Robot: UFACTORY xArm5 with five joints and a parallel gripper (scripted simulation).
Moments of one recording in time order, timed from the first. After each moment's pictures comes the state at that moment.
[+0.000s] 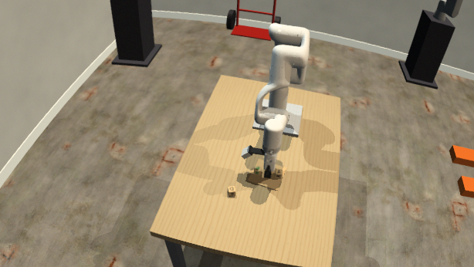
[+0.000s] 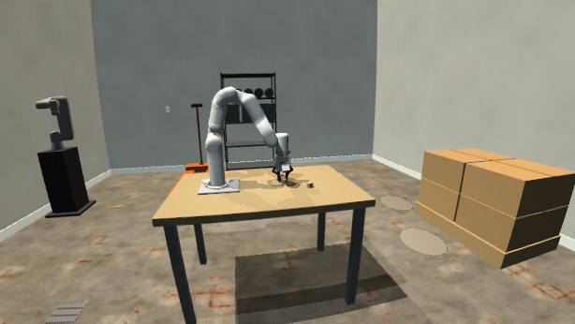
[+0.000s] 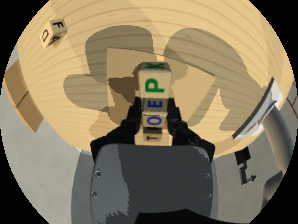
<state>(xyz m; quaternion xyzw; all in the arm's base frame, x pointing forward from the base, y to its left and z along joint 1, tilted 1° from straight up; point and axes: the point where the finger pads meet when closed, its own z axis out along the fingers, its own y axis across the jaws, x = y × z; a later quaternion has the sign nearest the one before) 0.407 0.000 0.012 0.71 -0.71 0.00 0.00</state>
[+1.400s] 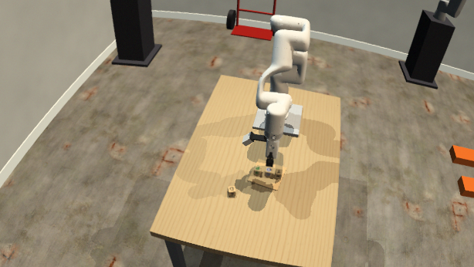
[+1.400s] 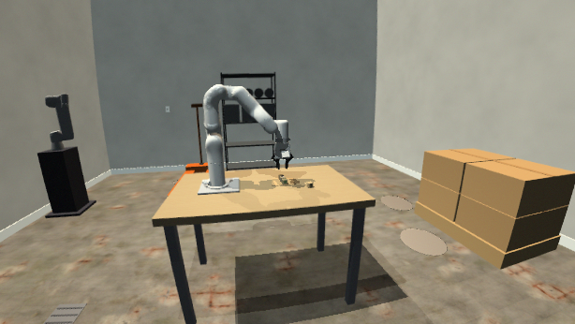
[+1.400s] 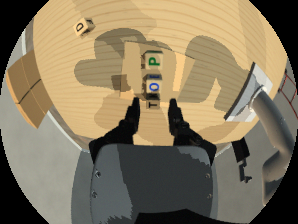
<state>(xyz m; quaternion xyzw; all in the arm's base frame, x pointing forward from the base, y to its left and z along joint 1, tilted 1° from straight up) 0.407 0.002 0.093 0.71 -0.71 0.00 0.00</state>
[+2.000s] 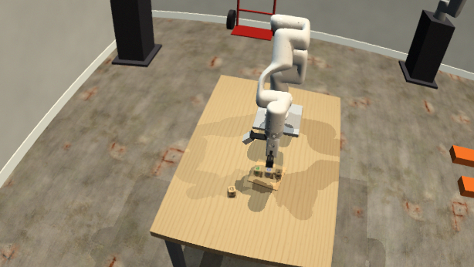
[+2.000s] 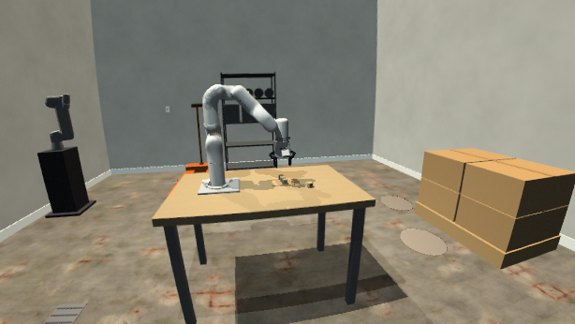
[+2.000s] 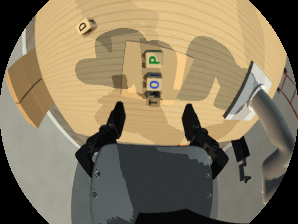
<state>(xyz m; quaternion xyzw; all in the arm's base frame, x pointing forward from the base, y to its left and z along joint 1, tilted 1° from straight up) 0.407 0.002 0.101 0.71 -0.71 0.00 0.00</state>
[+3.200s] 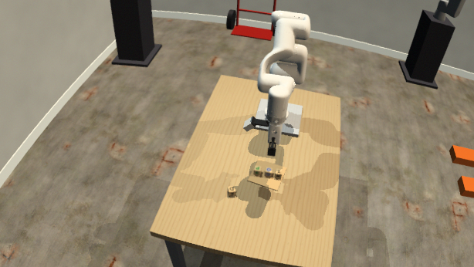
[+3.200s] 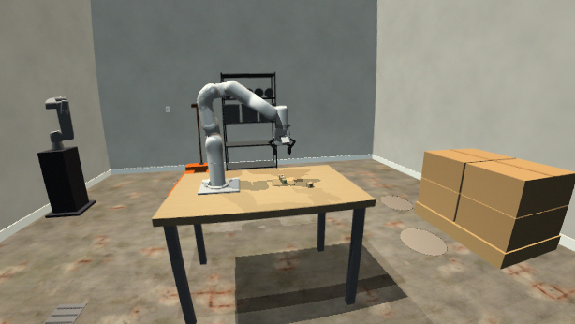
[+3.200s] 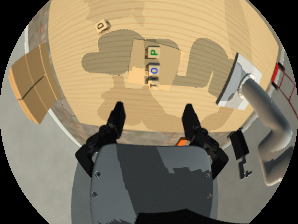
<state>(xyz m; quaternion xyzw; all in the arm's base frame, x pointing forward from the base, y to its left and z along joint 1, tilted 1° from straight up) 0.407 0.004 0.176 0.71 -0.71 0.00 0.00</state>
